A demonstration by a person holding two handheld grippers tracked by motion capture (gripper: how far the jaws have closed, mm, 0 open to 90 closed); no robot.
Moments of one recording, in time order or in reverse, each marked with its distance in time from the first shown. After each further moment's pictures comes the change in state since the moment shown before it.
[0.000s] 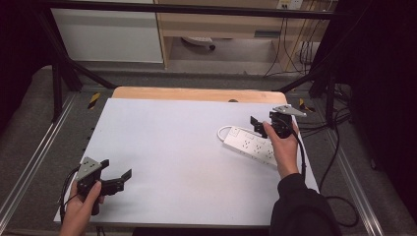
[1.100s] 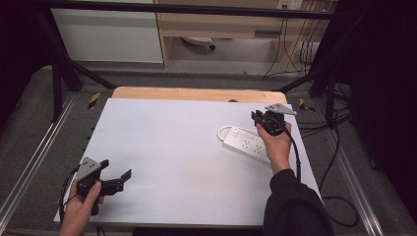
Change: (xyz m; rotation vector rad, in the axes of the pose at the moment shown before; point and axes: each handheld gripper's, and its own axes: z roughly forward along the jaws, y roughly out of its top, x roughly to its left) left arm 0.000 0.000 -0.001 -0.002 -0.001 -0.003; right arm 0.011 0.000 0.019 -0.011 -0.031 -0.060
